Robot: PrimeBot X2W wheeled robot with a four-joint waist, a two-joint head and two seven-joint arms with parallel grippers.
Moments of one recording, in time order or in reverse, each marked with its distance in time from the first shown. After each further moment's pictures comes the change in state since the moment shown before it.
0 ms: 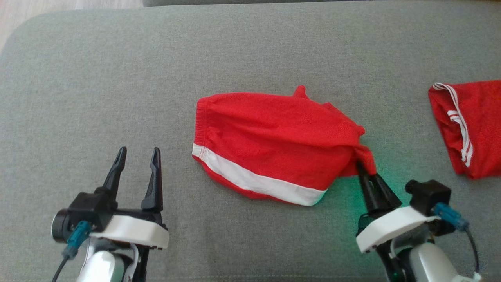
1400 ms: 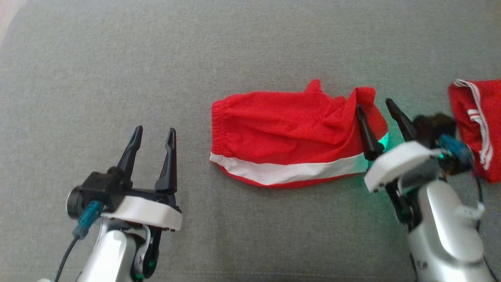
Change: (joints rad) left arm -0.103 -0.039 -0.033 0.049 -0.008 -0.044 -0.010; right arm -0.314 -0.020 -0.056 0.167 -0.098 0.000 0.099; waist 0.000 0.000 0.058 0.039
